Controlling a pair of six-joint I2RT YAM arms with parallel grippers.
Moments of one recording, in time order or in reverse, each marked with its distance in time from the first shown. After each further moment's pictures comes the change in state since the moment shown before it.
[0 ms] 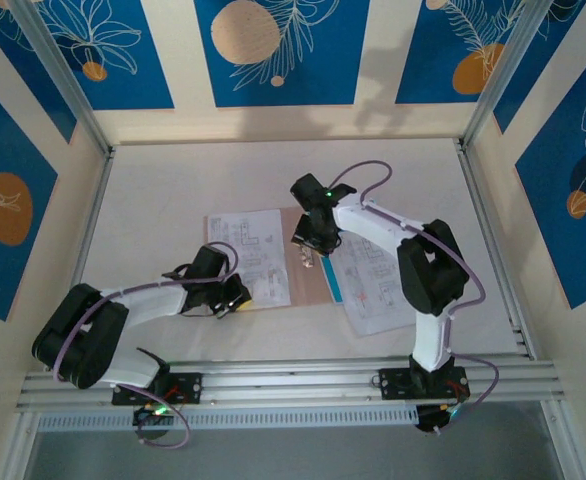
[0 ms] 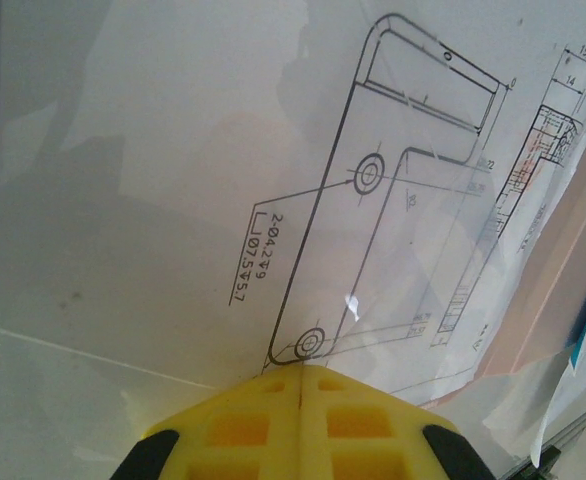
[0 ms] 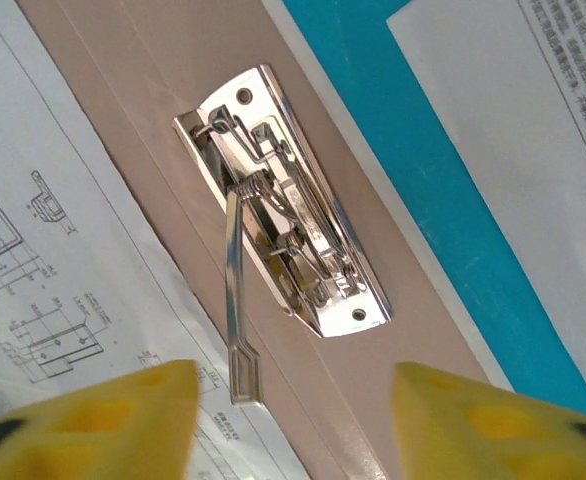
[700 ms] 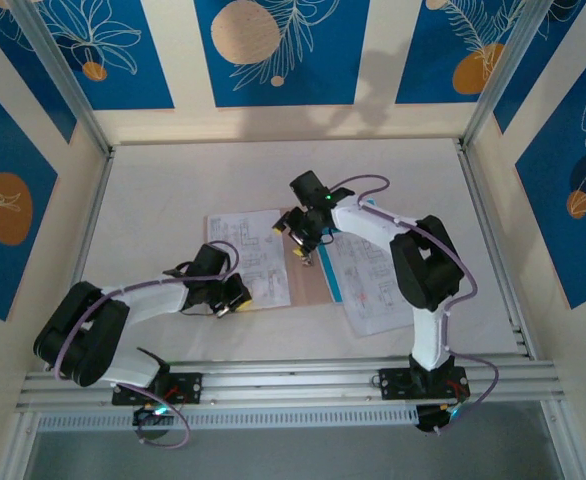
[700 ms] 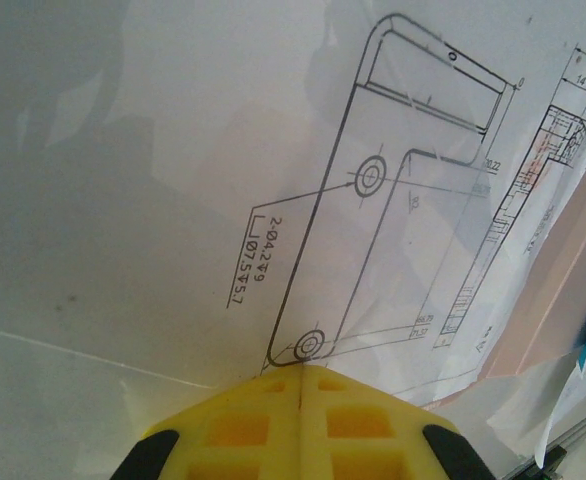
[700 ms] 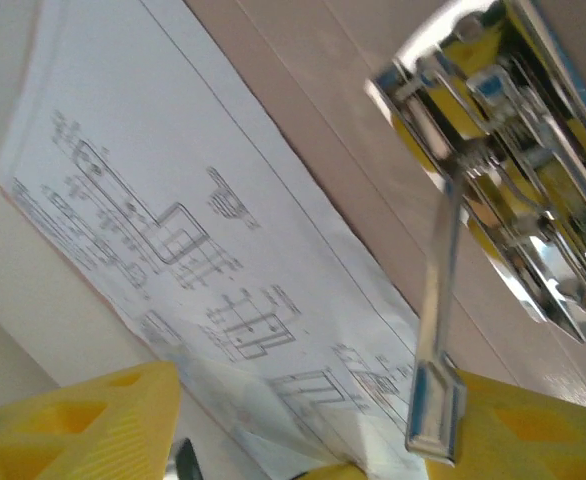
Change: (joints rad) left arm 0.000 0.014 0.026 -0.038 0.000 0.008; right arm -0.026 0.072 0.007 0.260 -0.251 0.256
